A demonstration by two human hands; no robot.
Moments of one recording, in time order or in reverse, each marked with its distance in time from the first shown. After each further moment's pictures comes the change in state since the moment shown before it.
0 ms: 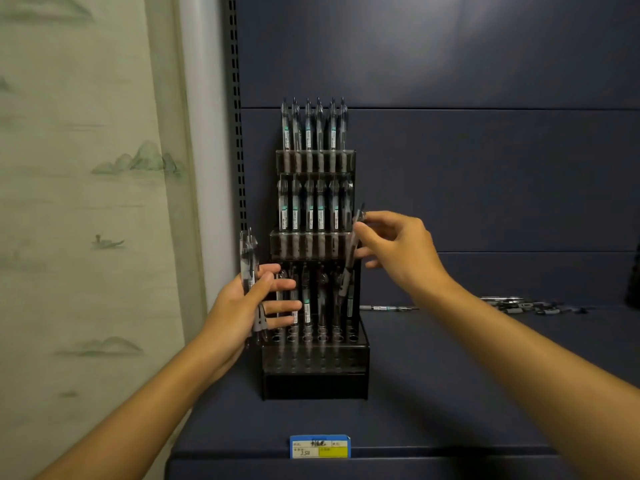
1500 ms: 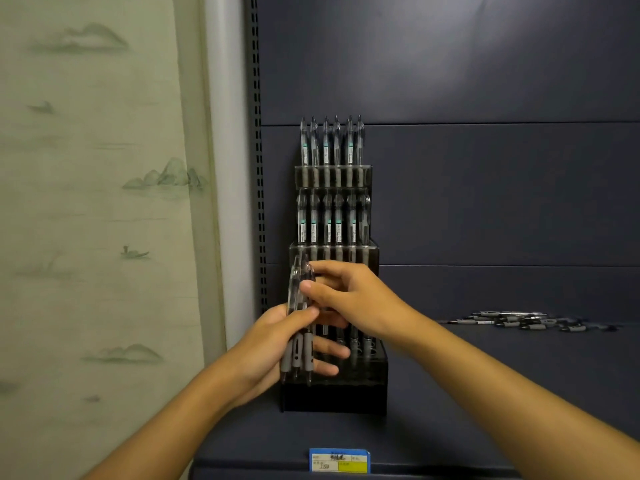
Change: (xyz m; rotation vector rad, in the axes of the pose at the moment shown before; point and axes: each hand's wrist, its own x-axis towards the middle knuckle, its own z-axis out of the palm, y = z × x) left_hand -0.028 0.013 0.017 -0.077 -0.288 -0.177; right_hand -0.031 -0.017 0.054 0.139 -0.498 0.051
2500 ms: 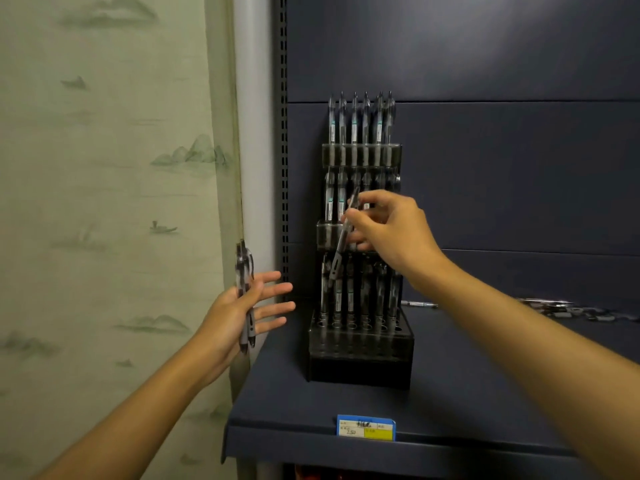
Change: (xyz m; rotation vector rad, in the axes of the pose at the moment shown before) left_hand -0.019 -0.008 -0.081 0.049 0.383 0.107; right_hand 0.031 -0.021 -0.012 -0.155 0.401 -0.089
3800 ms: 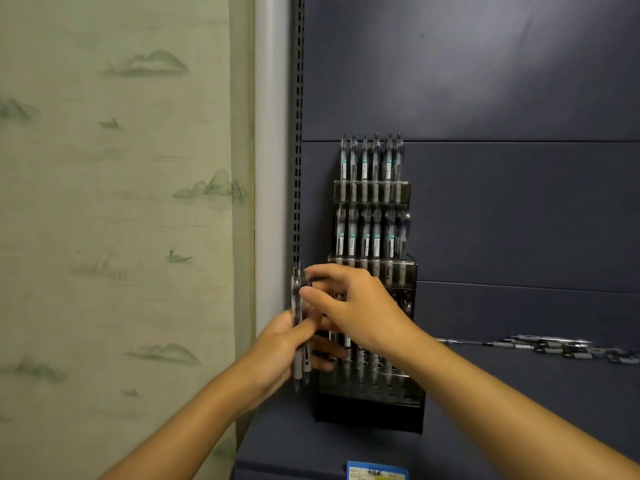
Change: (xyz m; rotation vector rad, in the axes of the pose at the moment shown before) left_hand -0.012 0.018 0.045 0.096 -0.272 0.049; right_hand -0.034 -0.012 0.043 -0.045 -0.320 -0.035
